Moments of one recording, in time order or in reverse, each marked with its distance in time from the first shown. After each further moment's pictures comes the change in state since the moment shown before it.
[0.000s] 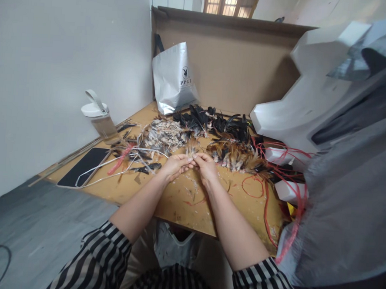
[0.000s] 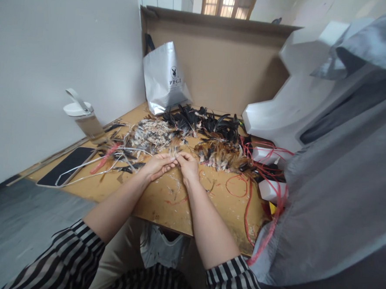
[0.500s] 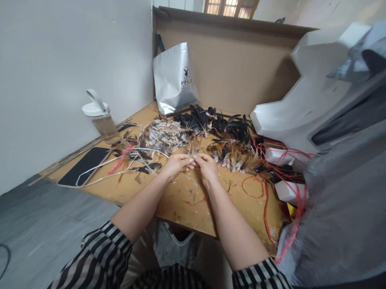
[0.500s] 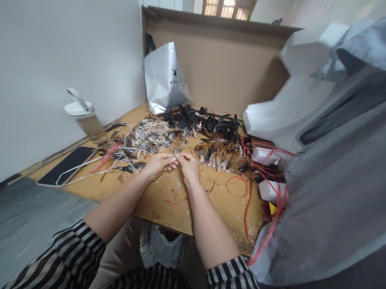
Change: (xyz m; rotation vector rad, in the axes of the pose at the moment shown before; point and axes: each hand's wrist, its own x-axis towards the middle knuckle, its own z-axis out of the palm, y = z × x) left_hand 0.000 -0.002 0.003 0.174 0.063 0.078; right_hand -0.001 0.000 -0.001 -0.068 0.039 -0.060
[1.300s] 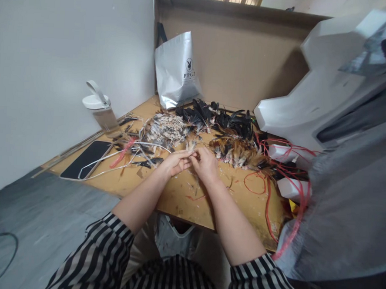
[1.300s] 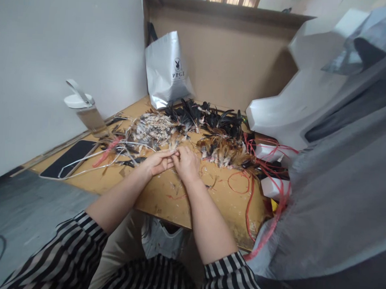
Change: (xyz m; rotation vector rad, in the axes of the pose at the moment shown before) left_hand 0.003 -0.001 -0.011 -0.435 -0.065 -0.198; right_hand -0.018 -0.015 -0.001 -1.213 -0.072 -0.719
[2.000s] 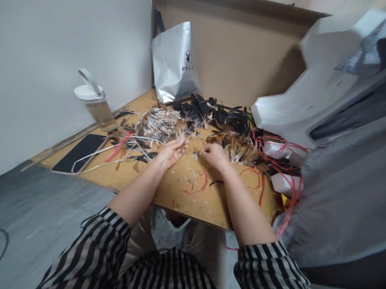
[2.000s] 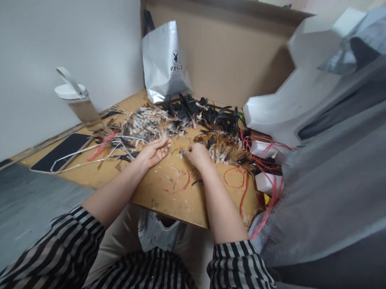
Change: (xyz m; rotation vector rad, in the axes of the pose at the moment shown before) left_hand 0.004 0.008 -0.002 -0.076 0.112 0.209; right_hand 0.025 0.045 -0.027 -0.091 -0.380 0.243
